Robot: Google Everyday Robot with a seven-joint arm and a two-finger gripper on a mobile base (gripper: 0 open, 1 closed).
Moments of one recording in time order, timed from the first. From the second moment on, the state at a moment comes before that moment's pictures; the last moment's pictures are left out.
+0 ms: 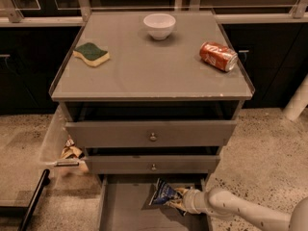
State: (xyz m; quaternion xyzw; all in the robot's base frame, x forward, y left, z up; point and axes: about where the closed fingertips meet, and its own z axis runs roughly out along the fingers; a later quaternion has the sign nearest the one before) arm 0.505 -0.124 0.236 -0.50 0.77 0.18 0.36
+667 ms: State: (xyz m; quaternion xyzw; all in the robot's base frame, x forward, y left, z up) arm 0.522 -0.114 0.192 -0.51 0.76 0.14 0.39
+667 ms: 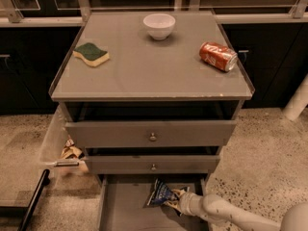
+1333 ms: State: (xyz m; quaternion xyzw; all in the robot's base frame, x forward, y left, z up) arm 0.524 -0.093 0.154 -0.55 0.72 0.17 0.39
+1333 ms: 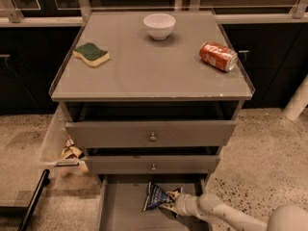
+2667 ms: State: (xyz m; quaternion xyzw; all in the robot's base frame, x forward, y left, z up) arm 0.524 -0.093 0.154 -0.55 0.72 0.17 0.39
